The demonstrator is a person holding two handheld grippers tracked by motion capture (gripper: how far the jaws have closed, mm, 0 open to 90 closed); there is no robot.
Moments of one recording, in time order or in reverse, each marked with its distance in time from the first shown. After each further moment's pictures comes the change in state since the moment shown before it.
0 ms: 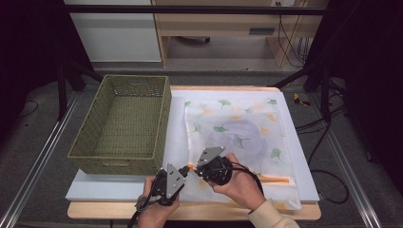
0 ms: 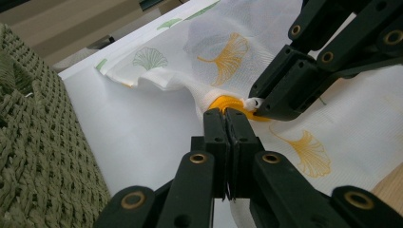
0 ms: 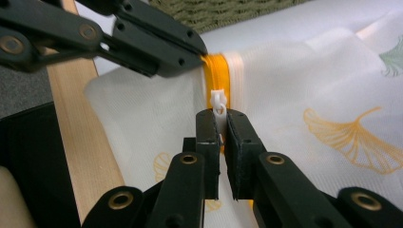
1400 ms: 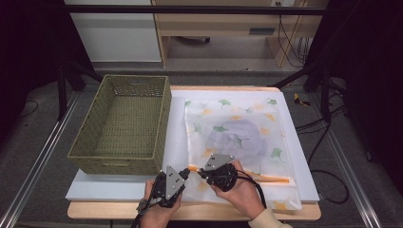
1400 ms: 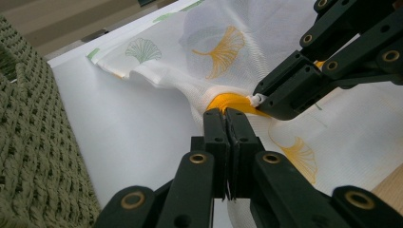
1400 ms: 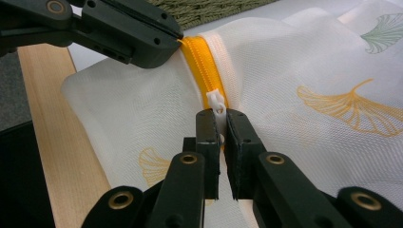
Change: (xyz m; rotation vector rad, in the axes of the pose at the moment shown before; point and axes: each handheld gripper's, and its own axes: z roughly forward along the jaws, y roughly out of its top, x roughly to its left) left arm -0.004 -0.010 0.005 -0.011 -0.011 -0.044; right arm 0.003 -0.030 0.008 -0.097 -0.064 0.062
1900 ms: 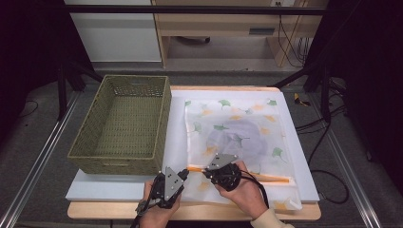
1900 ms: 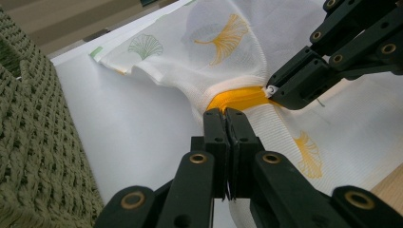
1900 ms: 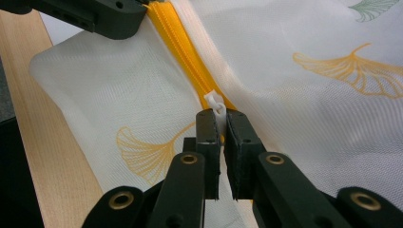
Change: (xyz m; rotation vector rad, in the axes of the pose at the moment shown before) left arm 0.002 -0.003 -0.002 -0.002 0.038 0.016; right arm -0.008 -0.010 -0.001 0.030 -0.021 0.031
